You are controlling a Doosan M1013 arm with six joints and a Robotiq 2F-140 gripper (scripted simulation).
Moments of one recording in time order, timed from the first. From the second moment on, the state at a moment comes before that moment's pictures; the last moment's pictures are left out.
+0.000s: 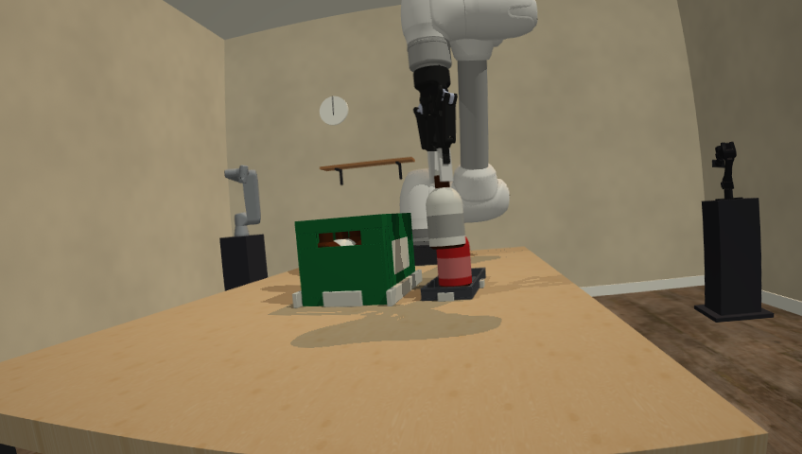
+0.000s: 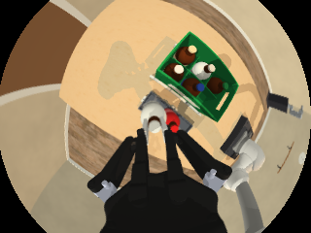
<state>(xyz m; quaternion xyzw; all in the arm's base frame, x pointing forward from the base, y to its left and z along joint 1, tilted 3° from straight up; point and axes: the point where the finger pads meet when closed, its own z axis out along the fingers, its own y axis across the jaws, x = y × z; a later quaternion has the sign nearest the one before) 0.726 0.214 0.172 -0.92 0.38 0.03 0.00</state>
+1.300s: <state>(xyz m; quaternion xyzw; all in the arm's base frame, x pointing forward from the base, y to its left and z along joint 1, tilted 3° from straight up) 0.728 0.213 0.200 -0.92 0.38 0.03 0.00</state>
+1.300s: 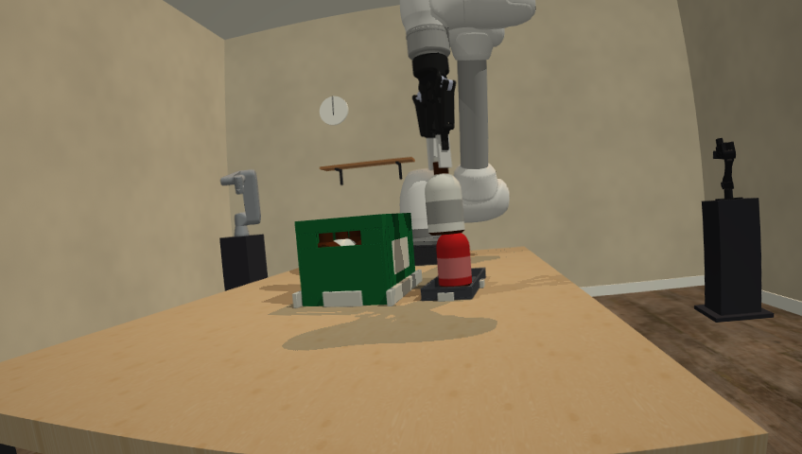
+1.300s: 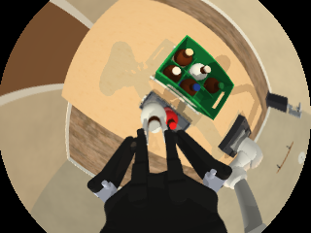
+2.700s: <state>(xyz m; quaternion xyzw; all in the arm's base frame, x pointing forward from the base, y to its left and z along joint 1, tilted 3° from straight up) 0.728 0.213 0.200 -0.92 0.38 0.03 0.00</state>
